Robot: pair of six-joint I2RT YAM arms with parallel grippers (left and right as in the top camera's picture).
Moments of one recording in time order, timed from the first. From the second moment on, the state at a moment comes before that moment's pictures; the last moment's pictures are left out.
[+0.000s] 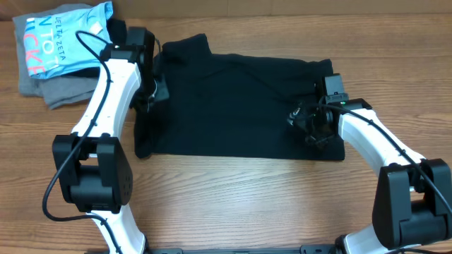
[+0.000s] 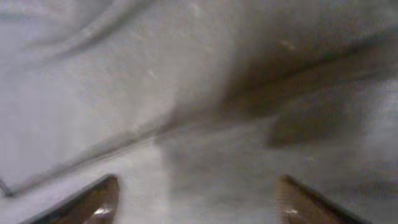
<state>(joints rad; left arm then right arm) -0.07 1.99 1.68 -1.17 -0.01 -0.34 0.14 1.72 1.05 -0.63 -0.15 0.78</state>
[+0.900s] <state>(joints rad) -0.04 1.95 1.22 -0.96 0.18 -0.27 0.11 1.72 0.95 -0.78 -0.05 0.81</state>
